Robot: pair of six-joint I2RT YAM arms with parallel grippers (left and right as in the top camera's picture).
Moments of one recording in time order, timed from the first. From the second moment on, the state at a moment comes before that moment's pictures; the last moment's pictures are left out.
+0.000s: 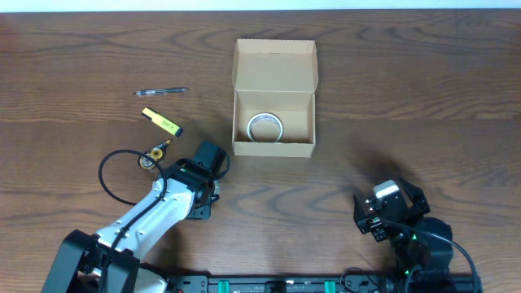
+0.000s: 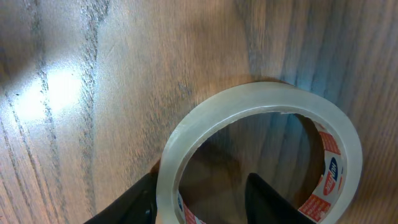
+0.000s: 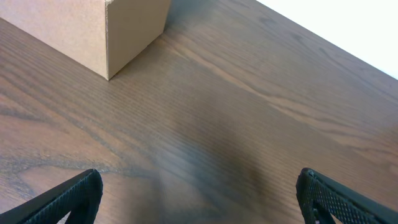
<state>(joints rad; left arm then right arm) -0.44 1.45 0.63 -0.66 -0.12 -1.96 0.07 0.01 0.16 -0.62 -0.12 -0.41</state>
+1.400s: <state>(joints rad) -0.45 1.60 1.43 -0.77 -0.24 -1.17 0.07 0.01 0.16 -0.62 -0.12 -0.41</state>
